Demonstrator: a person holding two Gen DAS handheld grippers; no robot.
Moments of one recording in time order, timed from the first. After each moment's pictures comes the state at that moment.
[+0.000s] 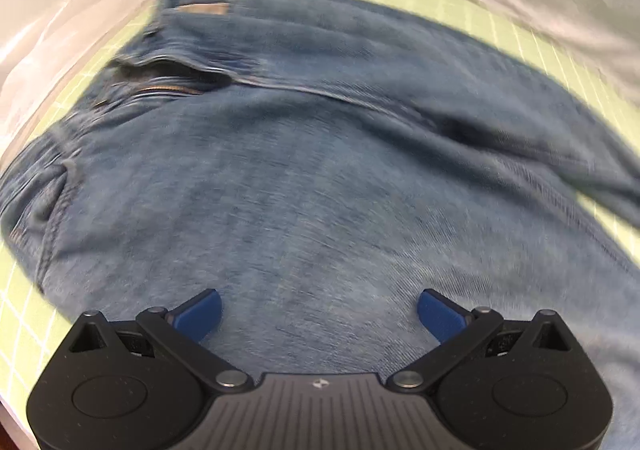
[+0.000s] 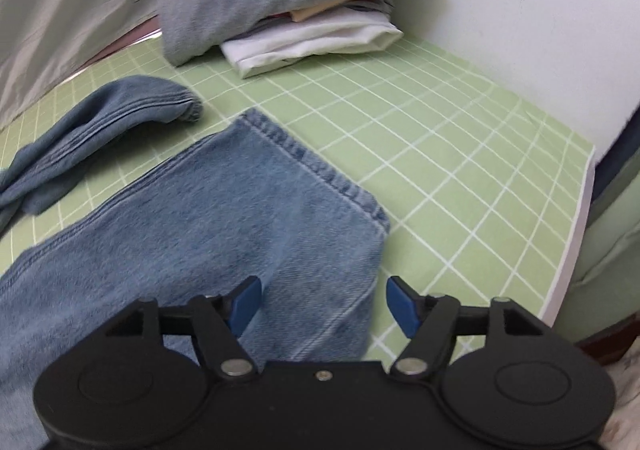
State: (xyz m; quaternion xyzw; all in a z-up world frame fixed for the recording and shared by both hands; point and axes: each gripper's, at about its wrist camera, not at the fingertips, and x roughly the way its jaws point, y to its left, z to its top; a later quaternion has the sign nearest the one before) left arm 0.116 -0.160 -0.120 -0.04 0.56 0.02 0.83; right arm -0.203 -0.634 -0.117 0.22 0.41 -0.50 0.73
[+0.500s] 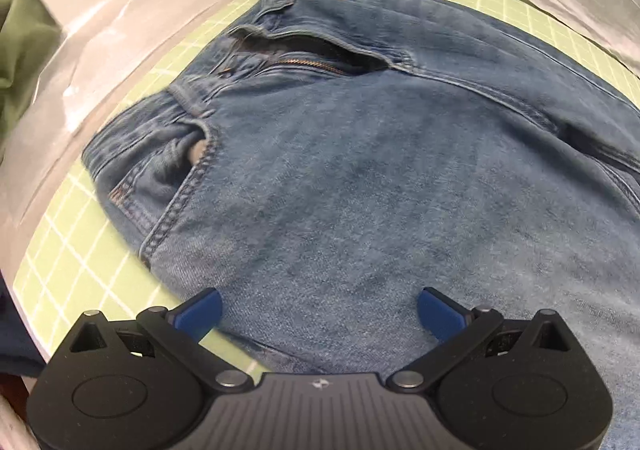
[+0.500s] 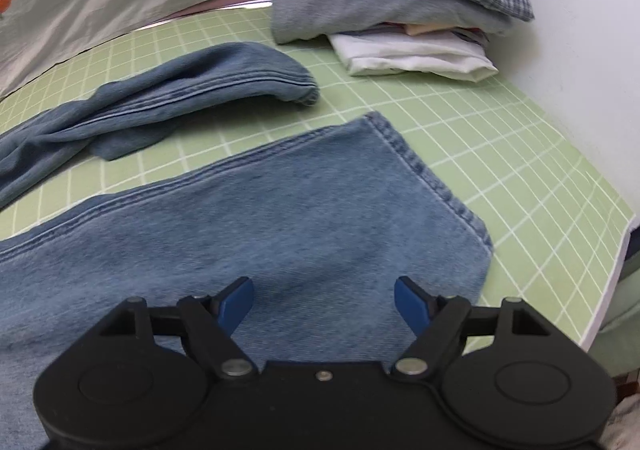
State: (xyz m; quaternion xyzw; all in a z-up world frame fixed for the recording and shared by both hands) left arm 0.097 -0.099 -0.122 -0.01 0.56 0.09 0.82; right arm -0.142 -0.598 -0.111 0.17 0.45 -0.43 0.76
